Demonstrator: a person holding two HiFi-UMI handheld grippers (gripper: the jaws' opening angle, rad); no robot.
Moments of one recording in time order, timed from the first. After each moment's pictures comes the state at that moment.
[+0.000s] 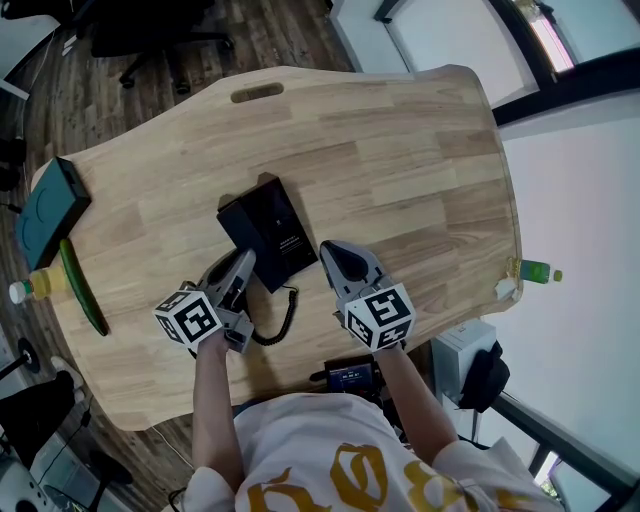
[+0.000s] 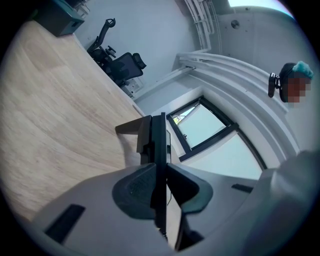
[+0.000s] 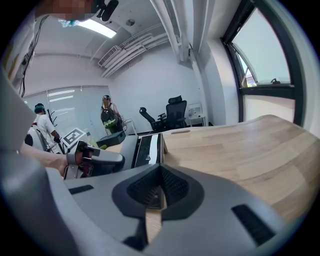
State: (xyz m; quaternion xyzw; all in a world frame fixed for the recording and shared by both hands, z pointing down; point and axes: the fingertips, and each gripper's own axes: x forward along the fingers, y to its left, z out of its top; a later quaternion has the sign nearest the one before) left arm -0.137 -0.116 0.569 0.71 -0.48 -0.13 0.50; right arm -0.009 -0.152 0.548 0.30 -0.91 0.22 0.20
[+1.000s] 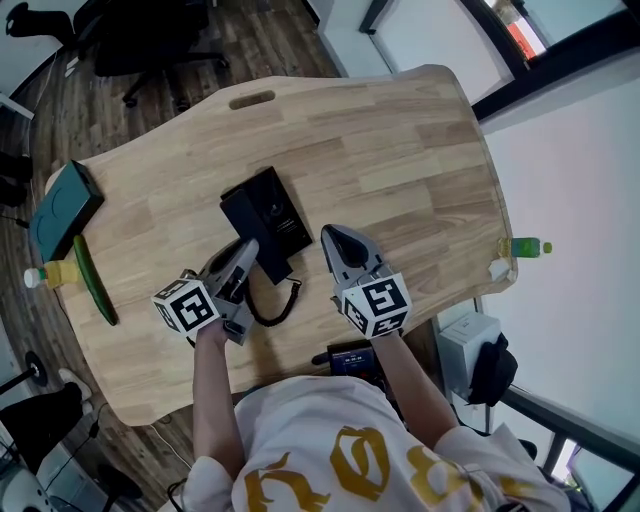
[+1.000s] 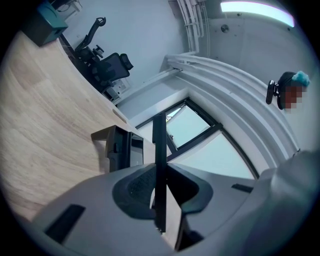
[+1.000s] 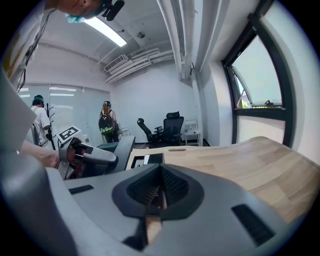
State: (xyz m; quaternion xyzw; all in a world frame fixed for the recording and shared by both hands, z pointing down) left arm -0.121 -0.104 0.509 0.75 -0.44 -0.16 0.47; right arm 0.003 -0.141 0.496 0.35 -0.91 0.15 0.14
